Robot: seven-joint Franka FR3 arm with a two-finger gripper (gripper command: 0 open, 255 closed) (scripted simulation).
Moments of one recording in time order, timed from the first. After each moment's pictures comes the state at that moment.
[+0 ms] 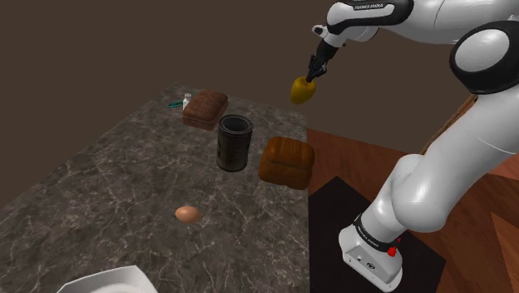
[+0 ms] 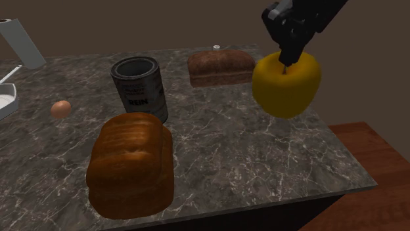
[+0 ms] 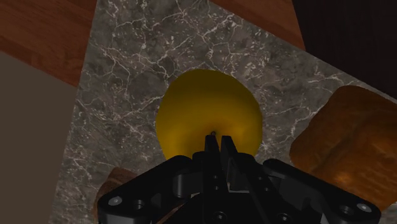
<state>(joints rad) 0.33 -0.09 -0.69 -1.91 0.07 2.03 -1.47</state>
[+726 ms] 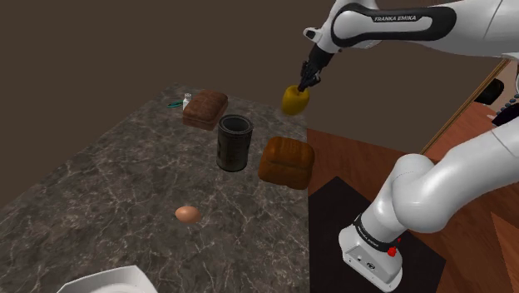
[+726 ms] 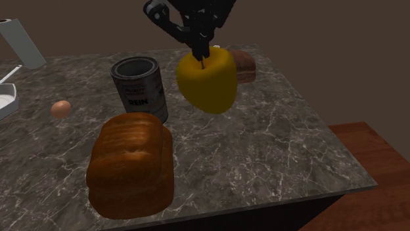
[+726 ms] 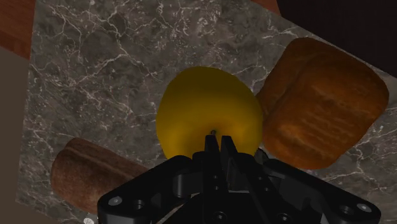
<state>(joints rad) 0.35 -0.40 -0.46 -2.20 -0.12 2.05 -1.13</state>
